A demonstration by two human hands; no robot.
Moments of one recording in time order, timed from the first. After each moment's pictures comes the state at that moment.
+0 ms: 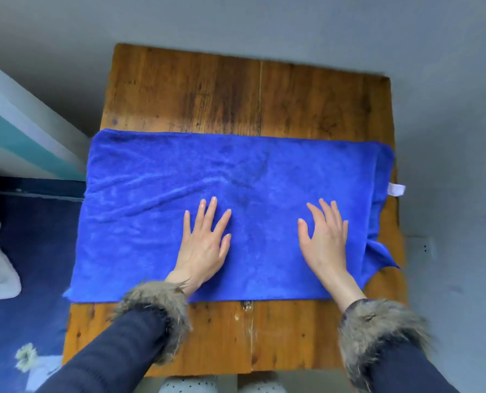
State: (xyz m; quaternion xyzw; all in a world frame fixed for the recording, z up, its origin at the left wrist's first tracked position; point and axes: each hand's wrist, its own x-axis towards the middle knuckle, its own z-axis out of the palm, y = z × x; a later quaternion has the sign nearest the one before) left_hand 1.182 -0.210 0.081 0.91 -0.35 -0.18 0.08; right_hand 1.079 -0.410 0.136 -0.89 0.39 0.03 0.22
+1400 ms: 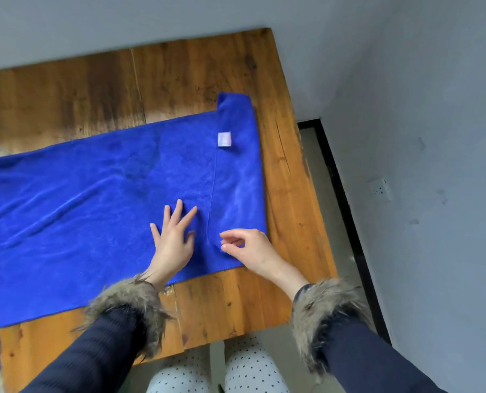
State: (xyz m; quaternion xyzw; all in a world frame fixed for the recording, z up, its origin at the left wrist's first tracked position) left_hand 1.095 -0.317 0.099 0.90 -0.25 -0.30 0.18; right_hand 0.975 -0.449 0.130 -0.72 0.34 0.15 0.59
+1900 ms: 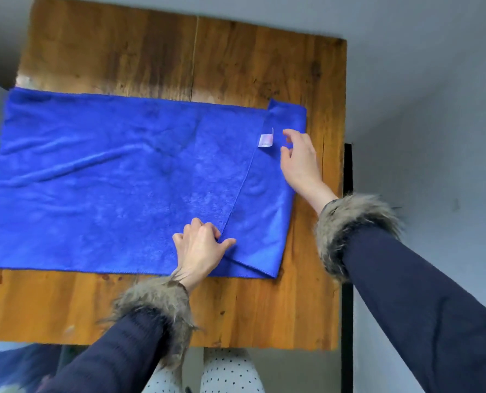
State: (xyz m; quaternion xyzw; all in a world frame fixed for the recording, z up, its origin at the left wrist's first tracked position) left_hand 1.069 -0.344 0.104 0.94 -0.08 -0.31 0.14; right_hand 1.104 -0.567 0.121 -0.88 0.31 0.01 0.36
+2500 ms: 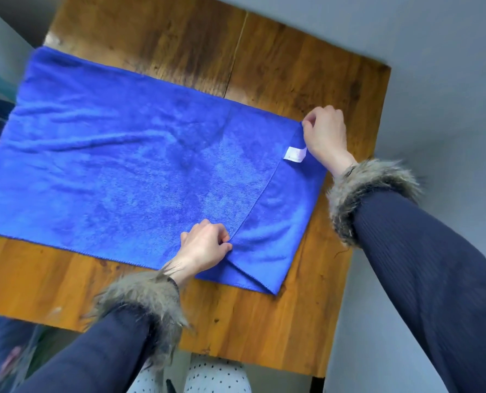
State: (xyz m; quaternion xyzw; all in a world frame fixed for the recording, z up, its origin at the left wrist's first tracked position) left_hand 1.092 -0.334 0.109 0.87 -0.09 -0.44 0.21; right_hand 1.190 -0.596 0.126 -0.96 0.22 0.05 0.14
